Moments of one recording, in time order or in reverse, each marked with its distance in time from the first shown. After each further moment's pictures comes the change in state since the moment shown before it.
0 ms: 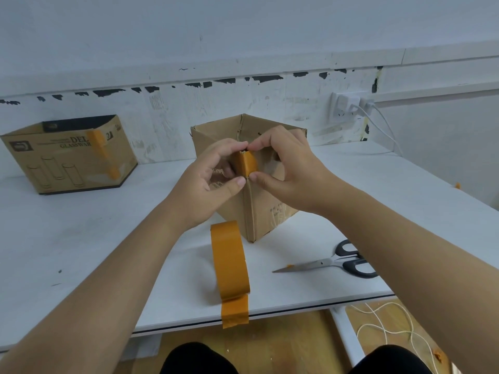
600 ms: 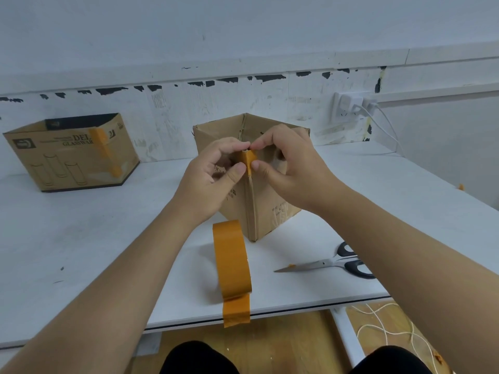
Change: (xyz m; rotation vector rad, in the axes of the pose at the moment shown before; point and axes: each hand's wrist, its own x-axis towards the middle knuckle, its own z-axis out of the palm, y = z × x) left_hand 0.004 0.001 0.007 -0.052 0.135 0.005; right_hand 0.004 -0.002 0.005 0.061 0.091 0.042
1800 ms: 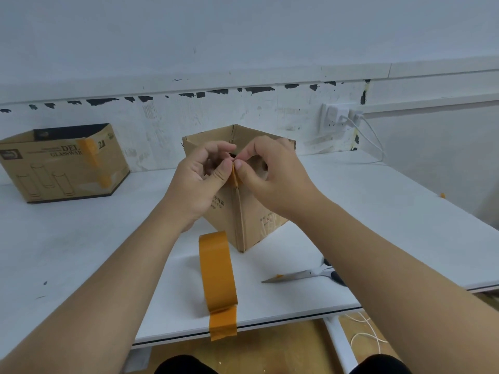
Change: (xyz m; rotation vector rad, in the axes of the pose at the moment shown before) left_hand 0.014 0.010 0.006 -0.209 0.061 -0.101; right_hand 0.006 -0.013 0.003 0.008 0.051 0.116
